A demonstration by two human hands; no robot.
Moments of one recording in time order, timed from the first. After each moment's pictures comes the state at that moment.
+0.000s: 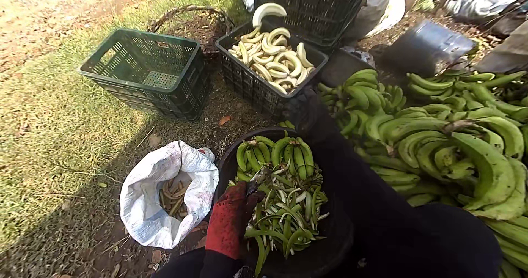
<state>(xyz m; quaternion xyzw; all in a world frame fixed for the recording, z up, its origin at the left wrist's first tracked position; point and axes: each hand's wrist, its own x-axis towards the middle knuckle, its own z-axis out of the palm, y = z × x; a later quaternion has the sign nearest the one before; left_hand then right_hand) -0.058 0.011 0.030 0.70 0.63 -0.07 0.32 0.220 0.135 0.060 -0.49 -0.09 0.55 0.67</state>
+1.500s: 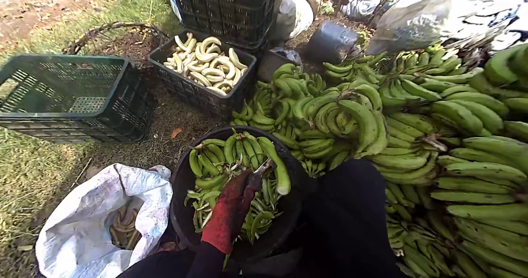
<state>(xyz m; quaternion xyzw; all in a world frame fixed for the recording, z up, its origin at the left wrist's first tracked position) 0.040 -0.046 -0.010 0.83 0.40 0.10 0.38 0.268 -0.099 -0.045 -0.49 -0.23 0.55 0.64</state>
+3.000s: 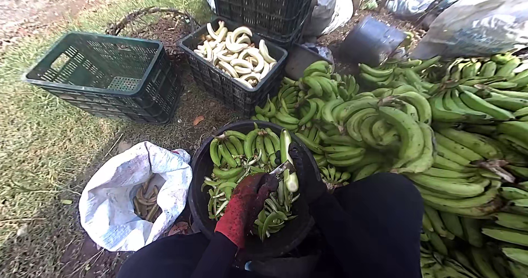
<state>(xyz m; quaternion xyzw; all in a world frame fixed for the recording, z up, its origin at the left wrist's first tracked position) 0.025 -0.041 -0.009 0.79 0.45 0.07 0.42 0.231 -0.065 -0.046 -0.56 -0.23 0.48 0.63</state>
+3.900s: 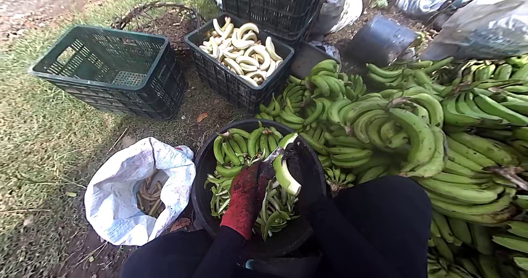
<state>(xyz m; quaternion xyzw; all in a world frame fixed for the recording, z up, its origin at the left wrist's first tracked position) 0.035 -0.029 -0.010 0.79 0.52 0.10 0.32 0.198 -0.056 -0.018 -0.57 -0.21 0.52 0.60</state>
